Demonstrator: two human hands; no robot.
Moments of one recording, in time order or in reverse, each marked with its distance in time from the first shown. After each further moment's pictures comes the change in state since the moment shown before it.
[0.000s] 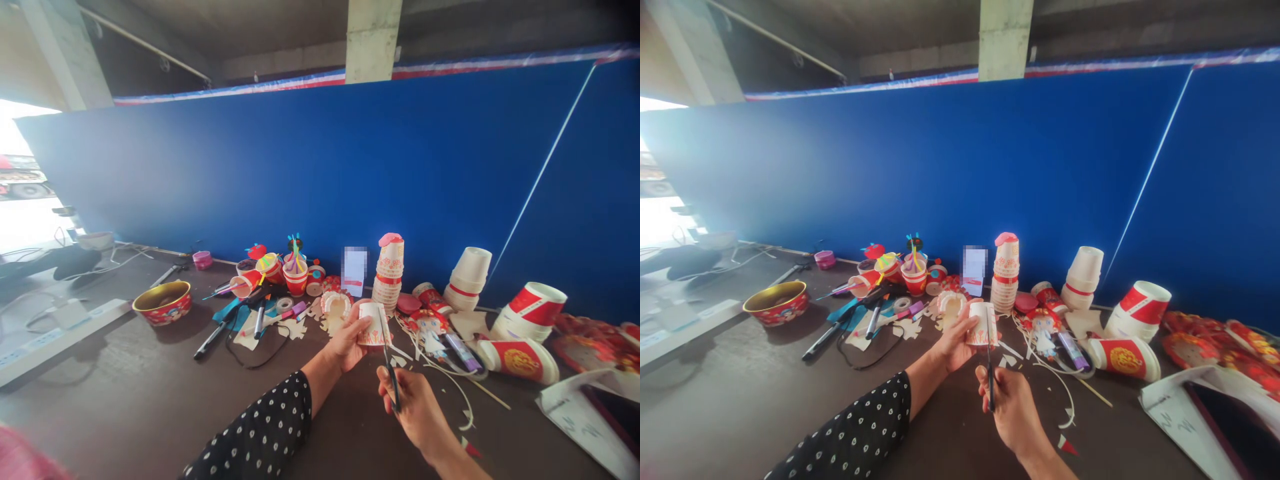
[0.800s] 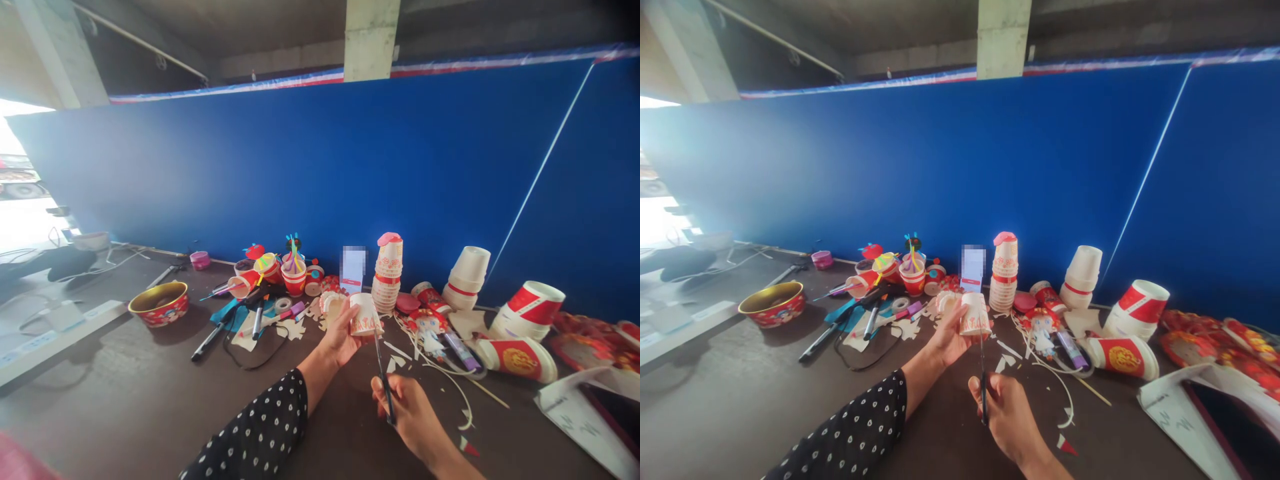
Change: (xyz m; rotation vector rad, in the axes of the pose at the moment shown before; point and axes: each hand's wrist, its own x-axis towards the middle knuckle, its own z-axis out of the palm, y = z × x) left_hand 0.004 0.010 -0.001 -0.070 0.151 0.040; right_hand -0.004 0.001 -0.003 -0.310 -0.110 0.006
